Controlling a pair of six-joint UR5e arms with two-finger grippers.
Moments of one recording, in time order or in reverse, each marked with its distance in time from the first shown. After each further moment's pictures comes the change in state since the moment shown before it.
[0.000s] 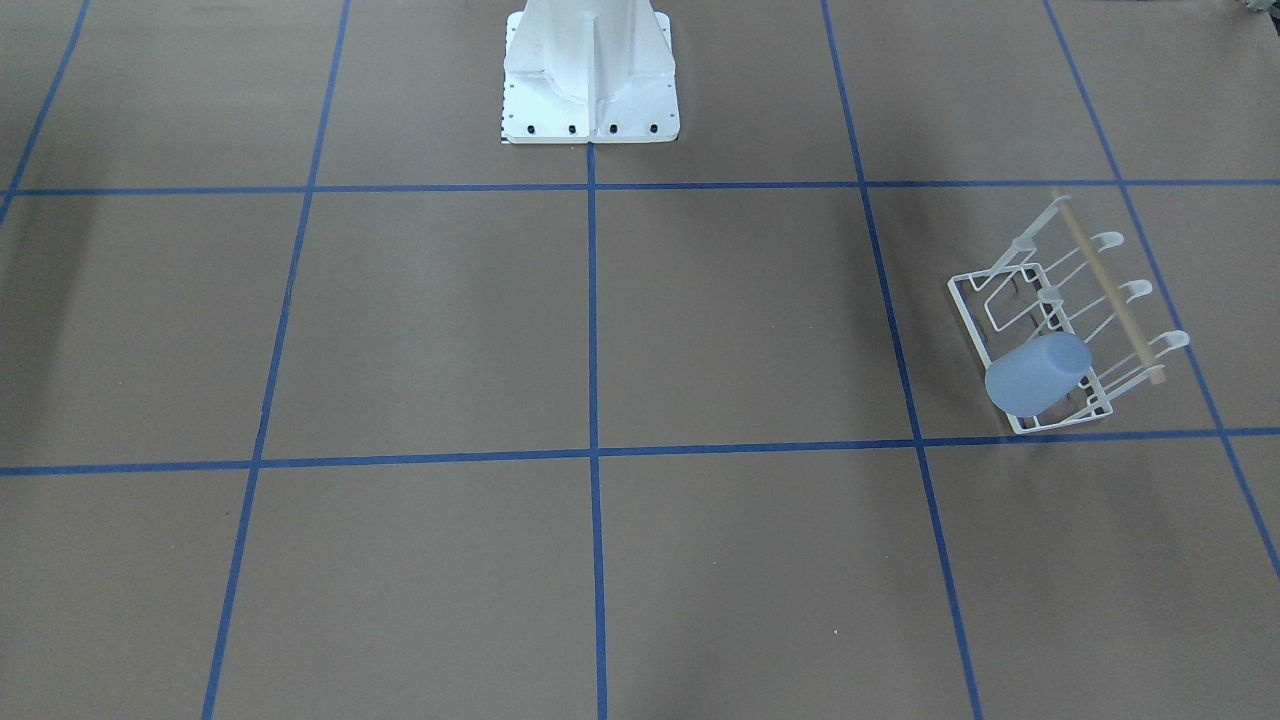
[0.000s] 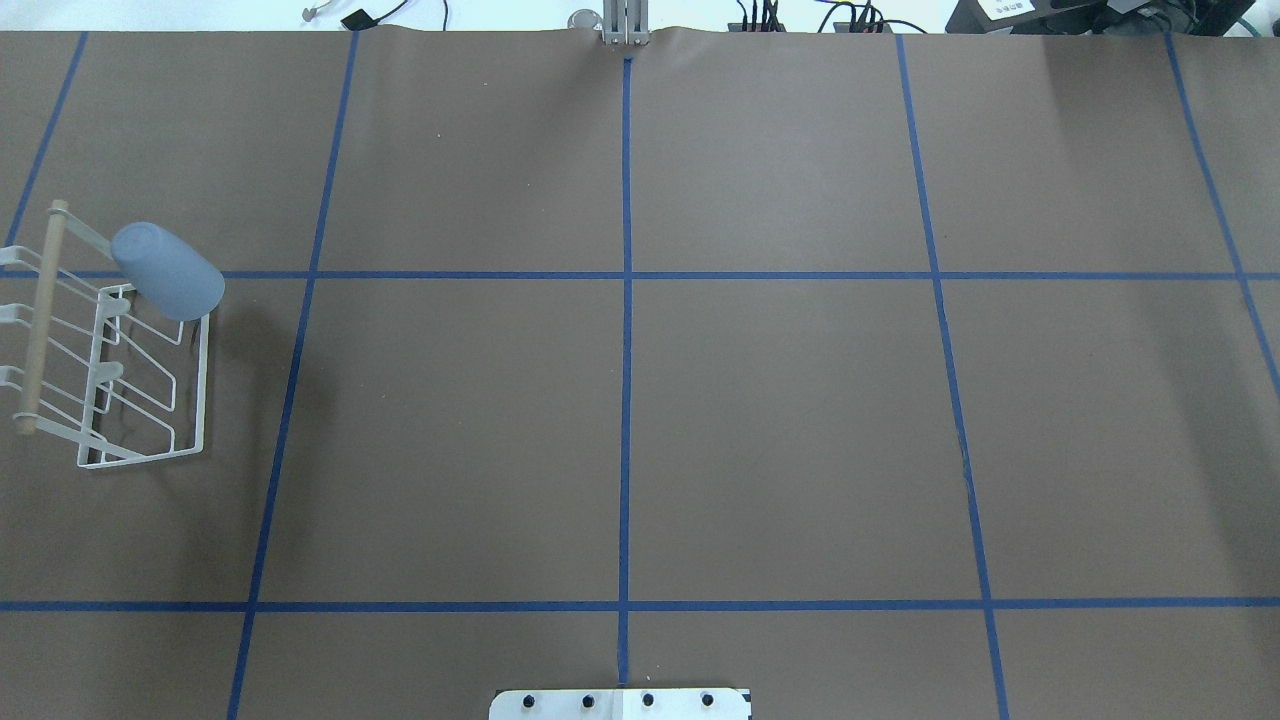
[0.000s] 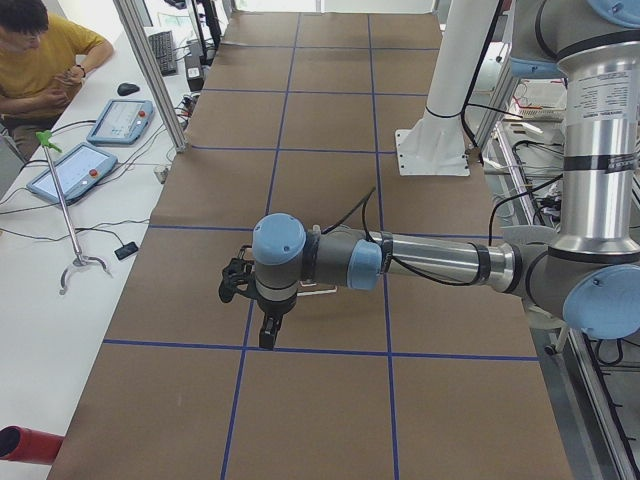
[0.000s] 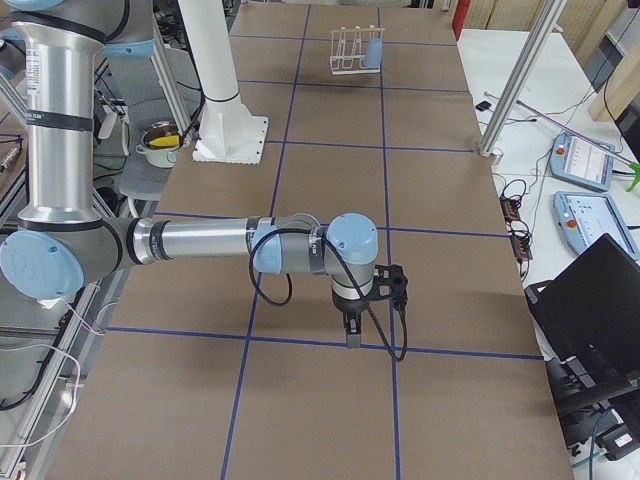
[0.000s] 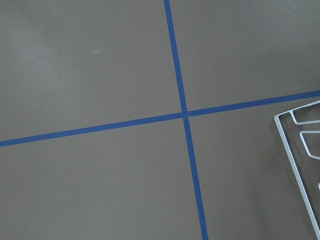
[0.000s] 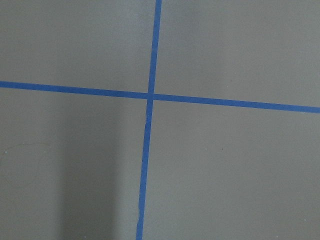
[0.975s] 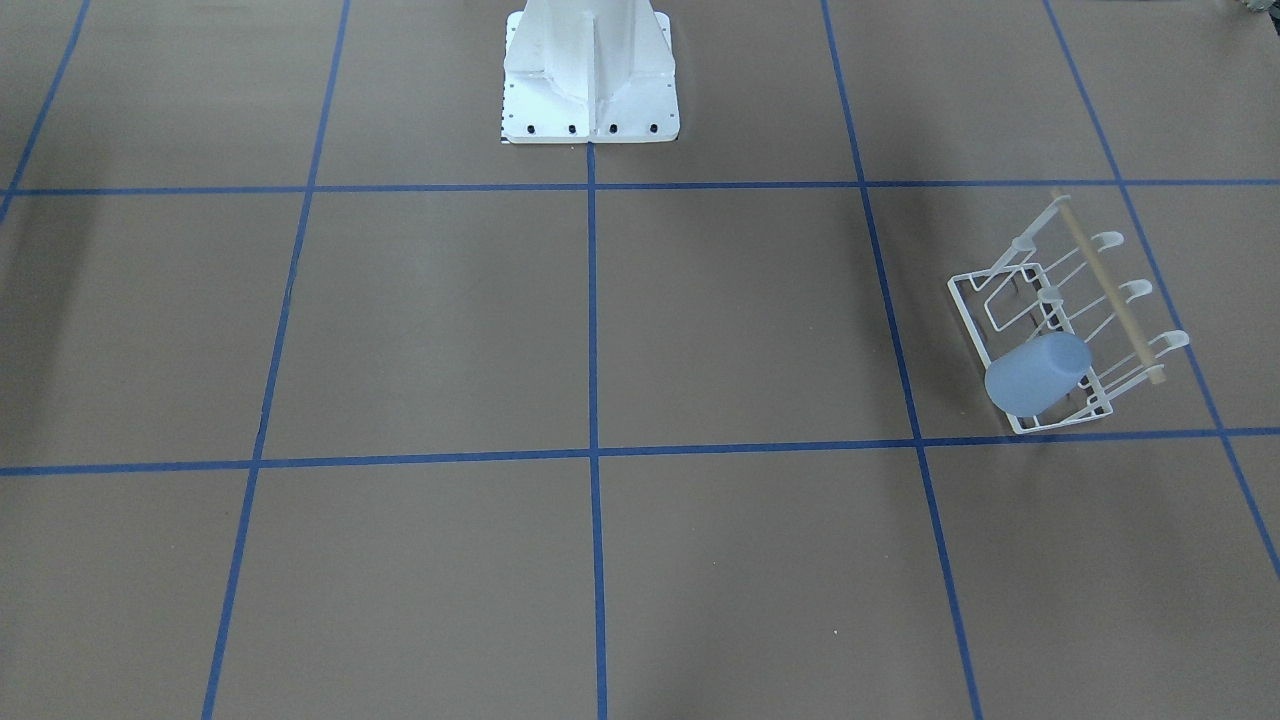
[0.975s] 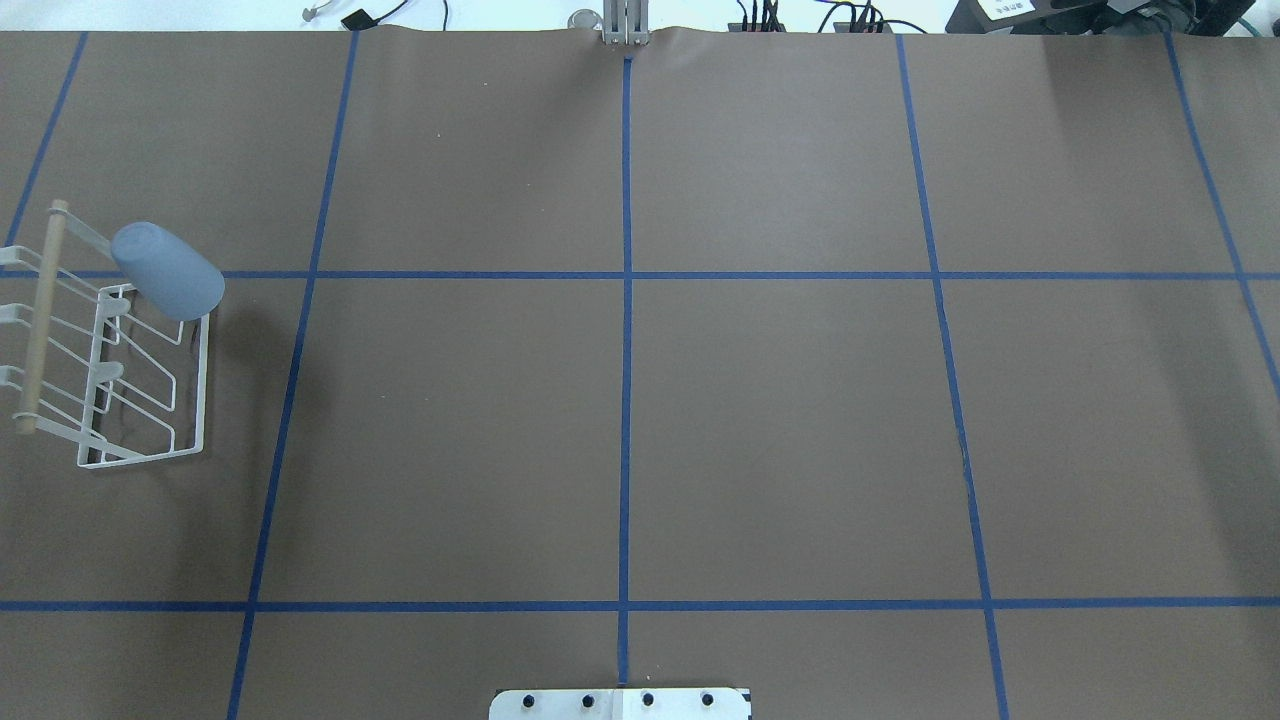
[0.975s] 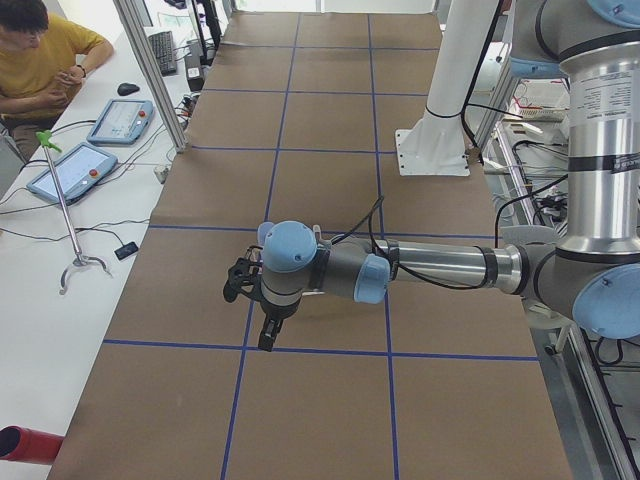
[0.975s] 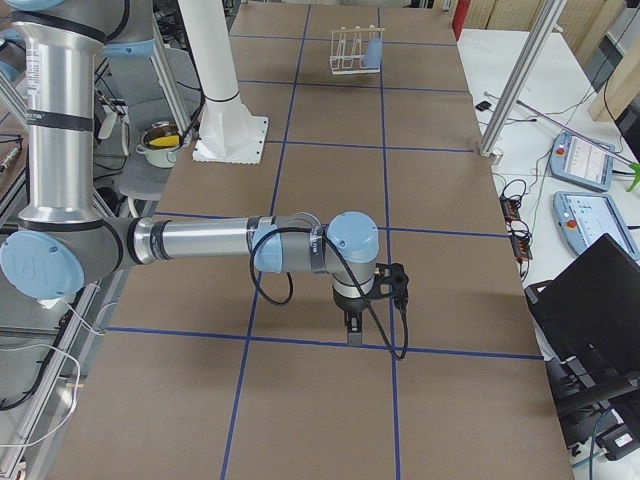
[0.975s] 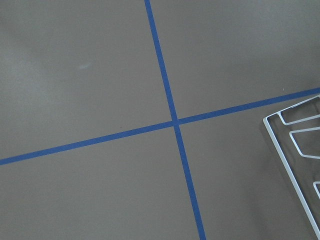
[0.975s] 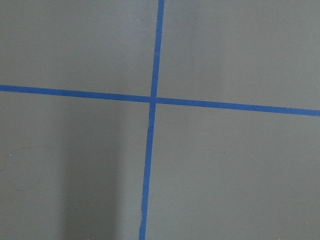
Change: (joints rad) left arm 0.000 0.035 0.011 -0.136 -0.005 0.004; right arm -0.002 0.006 -0.003 0.002 0.002 -0.002
